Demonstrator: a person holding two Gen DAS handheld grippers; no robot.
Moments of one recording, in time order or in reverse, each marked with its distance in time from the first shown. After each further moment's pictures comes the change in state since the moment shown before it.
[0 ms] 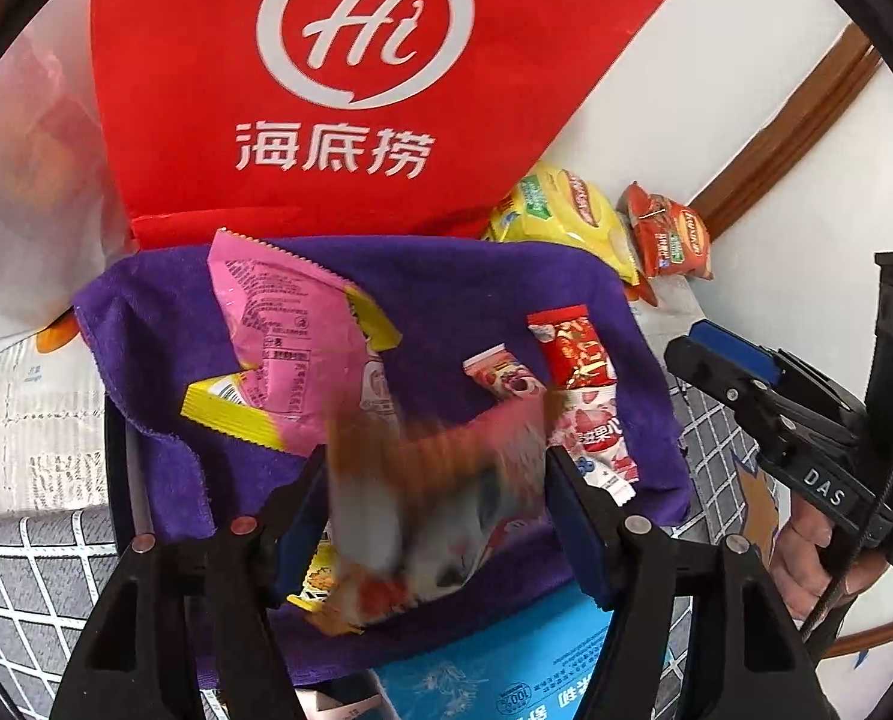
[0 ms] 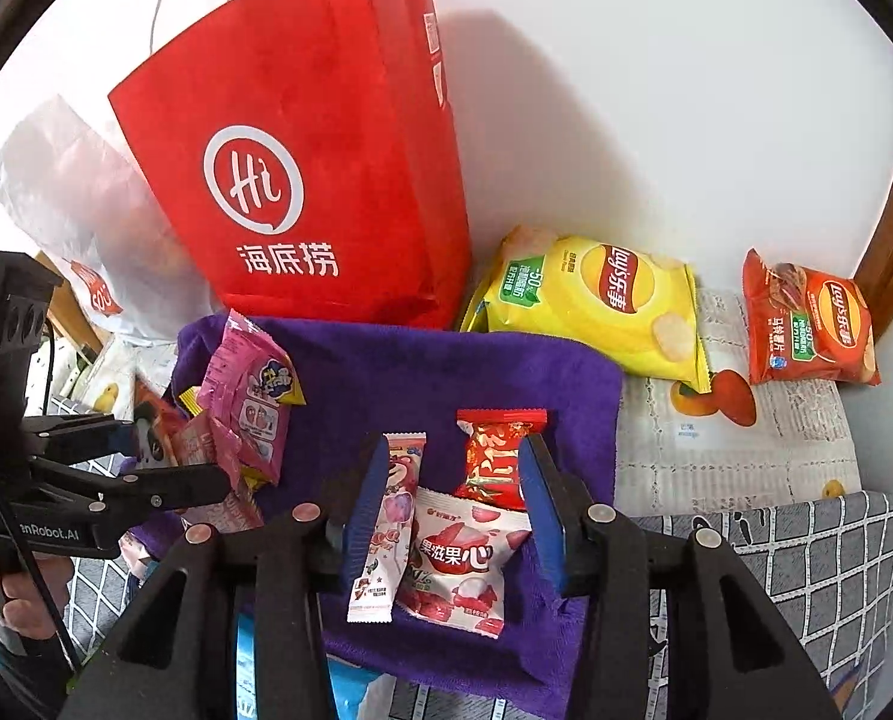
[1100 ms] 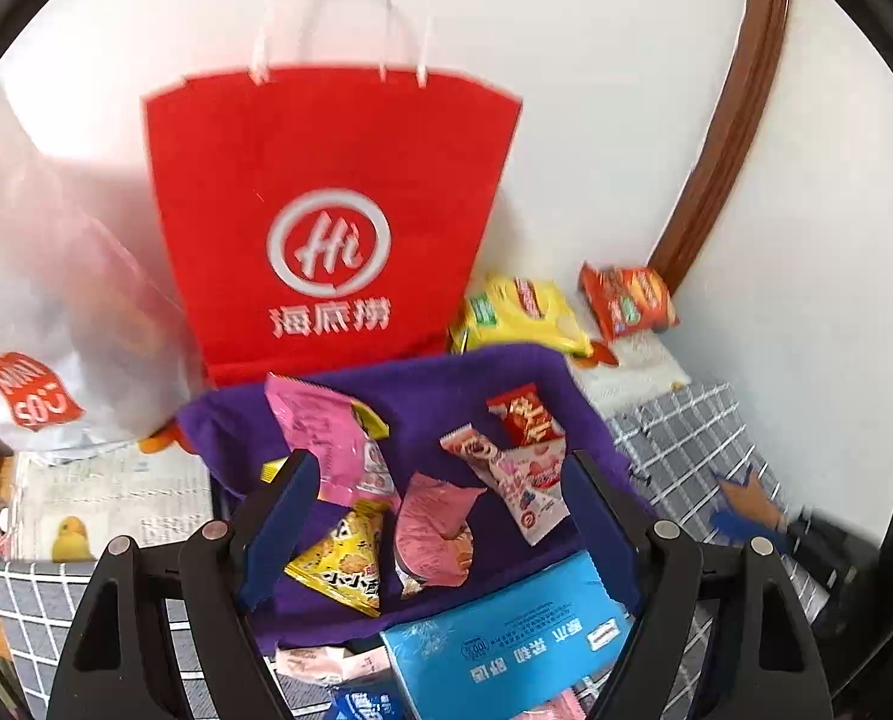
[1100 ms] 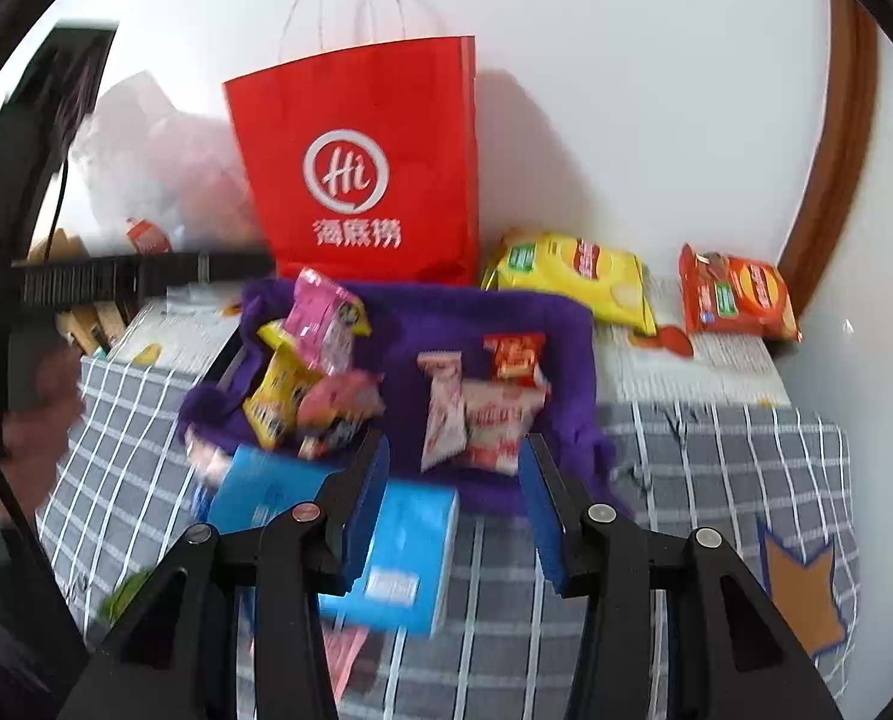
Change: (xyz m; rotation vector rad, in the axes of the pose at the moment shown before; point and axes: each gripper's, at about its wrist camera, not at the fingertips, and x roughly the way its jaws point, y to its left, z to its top) left arm -0.117 -0.048 -0.016 0.152 -0.277 0.093; right arm -0.111 0.058 -0.088 -0.009 -0.073 -0.094
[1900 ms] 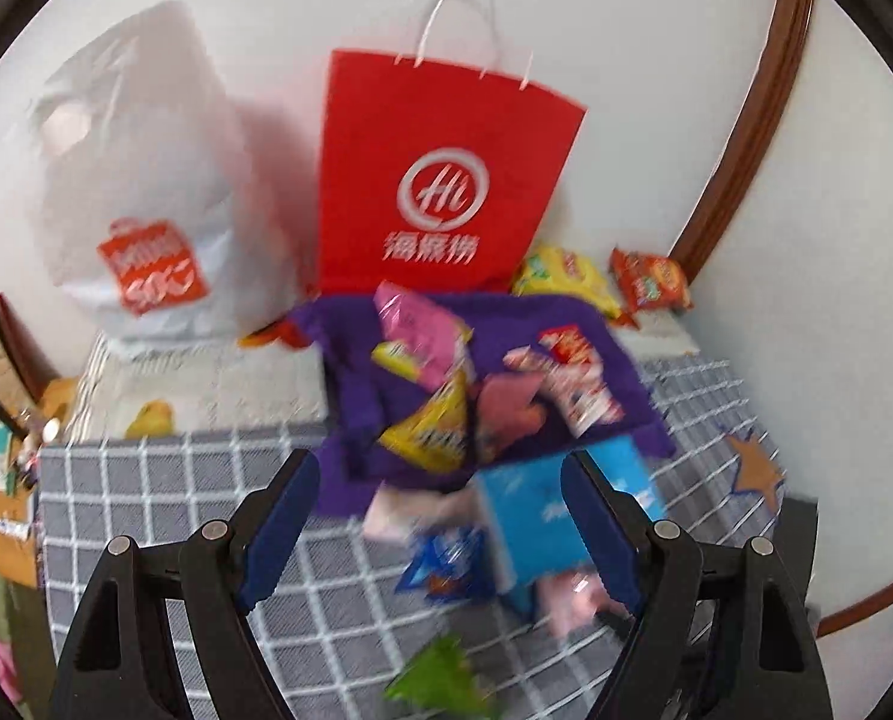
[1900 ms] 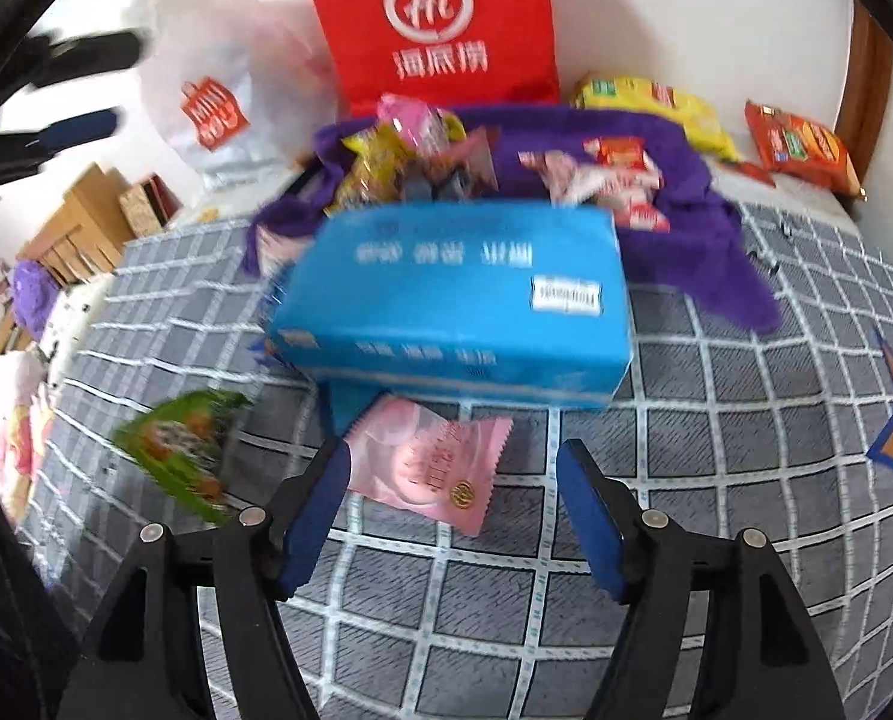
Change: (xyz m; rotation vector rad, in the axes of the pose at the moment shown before) left arm -0.078 0.056 -0.079 -0.064 0.031 0.060; right arm 0.036 0.055 -0.109 0.055 0.201 0.112
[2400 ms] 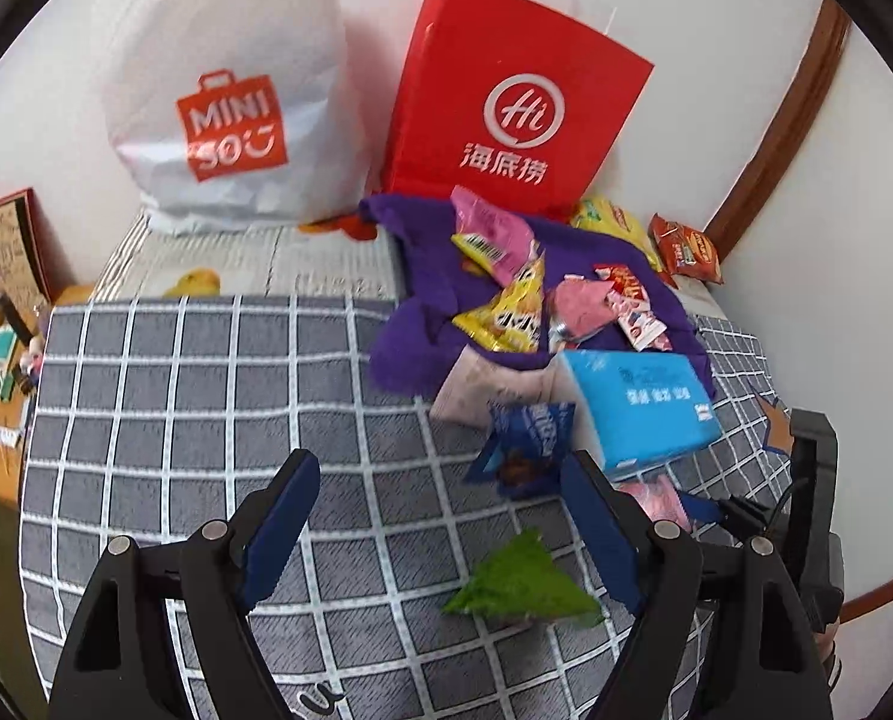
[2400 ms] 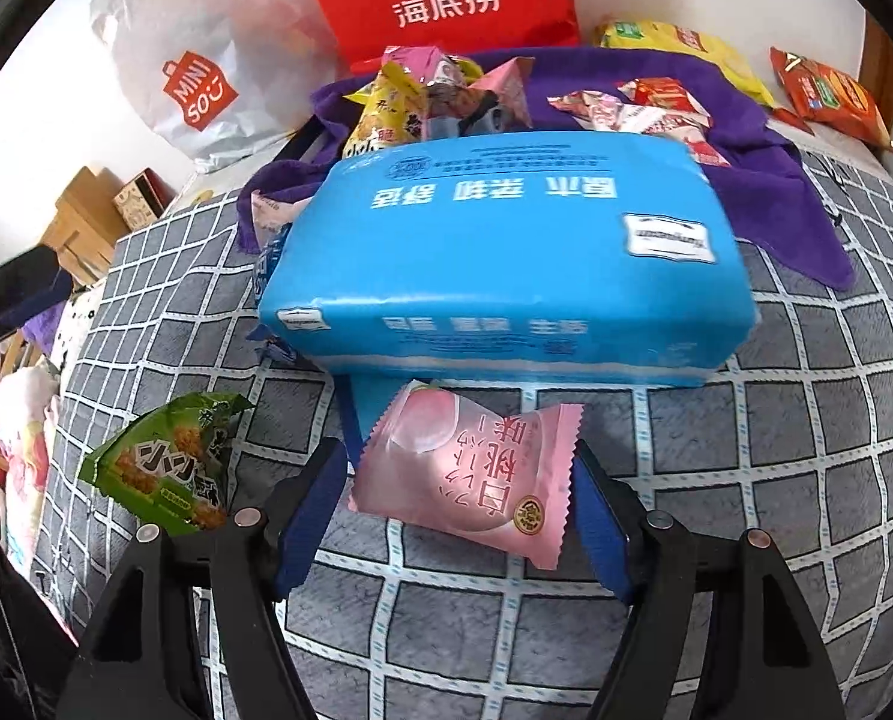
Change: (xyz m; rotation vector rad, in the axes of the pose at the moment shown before) left arm 0.010 0.053 -0.077 -0.111 0.043 0.000; right arm 0.036 0.019 0.003 0.058 0.064 0.046
